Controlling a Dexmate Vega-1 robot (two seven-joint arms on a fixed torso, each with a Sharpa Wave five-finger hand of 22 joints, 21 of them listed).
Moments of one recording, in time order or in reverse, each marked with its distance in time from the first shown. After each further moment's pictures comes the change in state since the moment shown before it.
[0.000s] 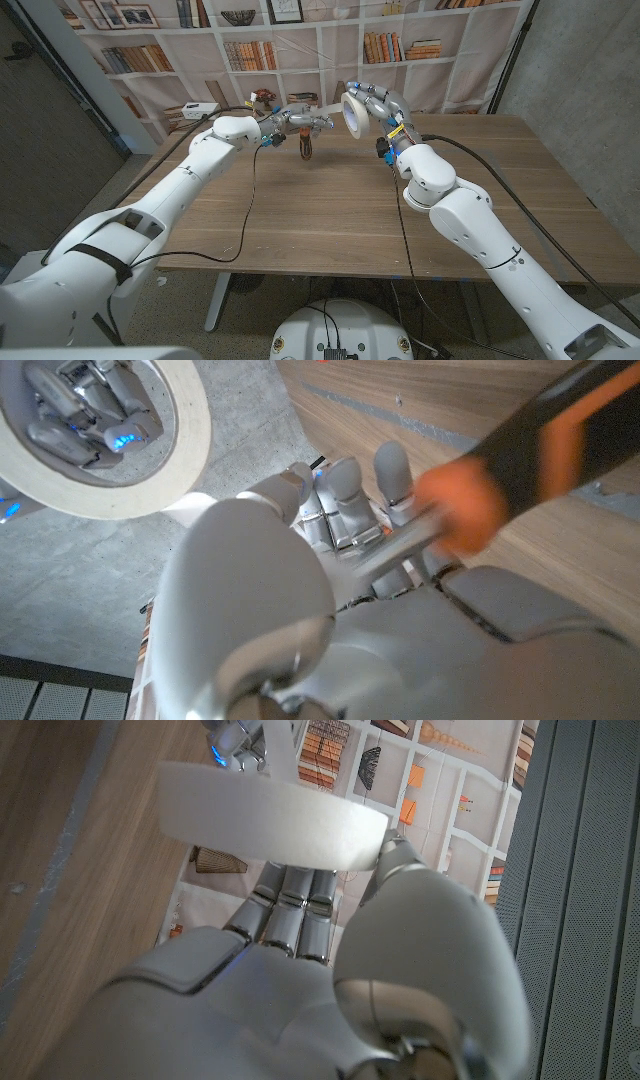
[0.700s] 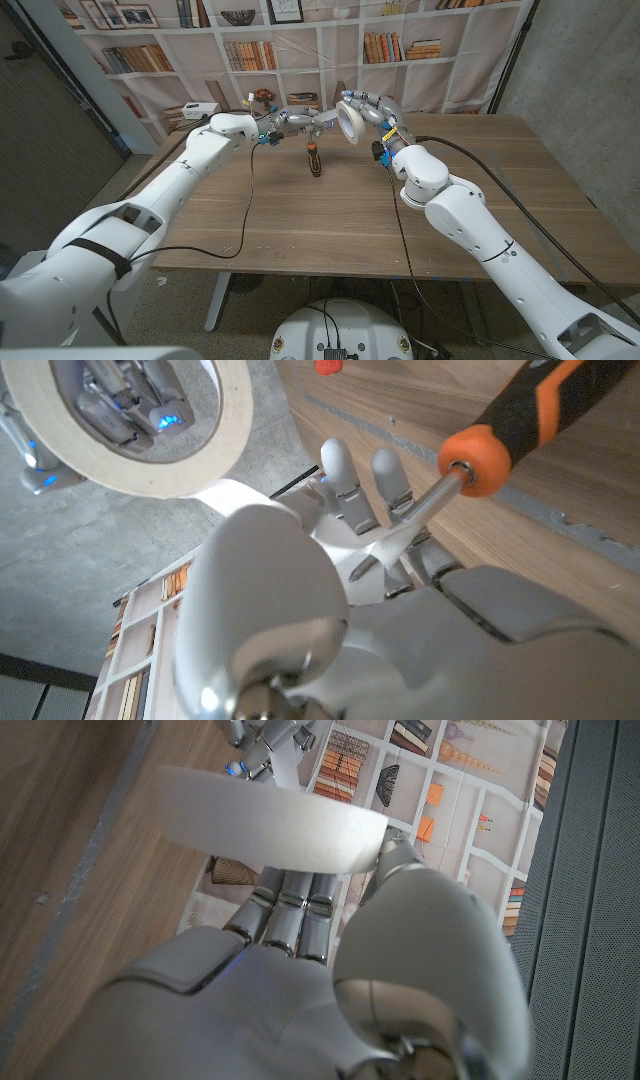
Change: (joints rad) left arm -0.025 0.031 0.025 -0.025 0.010 0.077 -0.011; left_hand -0.046 0.083 -0.025 0.065 -0.075 -0.361 -0.051 -0.278 -0.169 -0.237 -0.016 -0.216 -0.274 -0.314 0.076 -0.502 -0.533 -0.312 0.049 -0.191 -0.261; right arm 0.038 0.001 -0.023 0.059 0.001 -0.018 0.021; right_hand 0.000 0.000 0.003 0.003 0.000 0.011 0.000 -0.006 0.005 0.000 0.000 0.002 -0.002 0.000 0.000 -0.001 0.000 -0.012 -0.002 0.025 -0.020
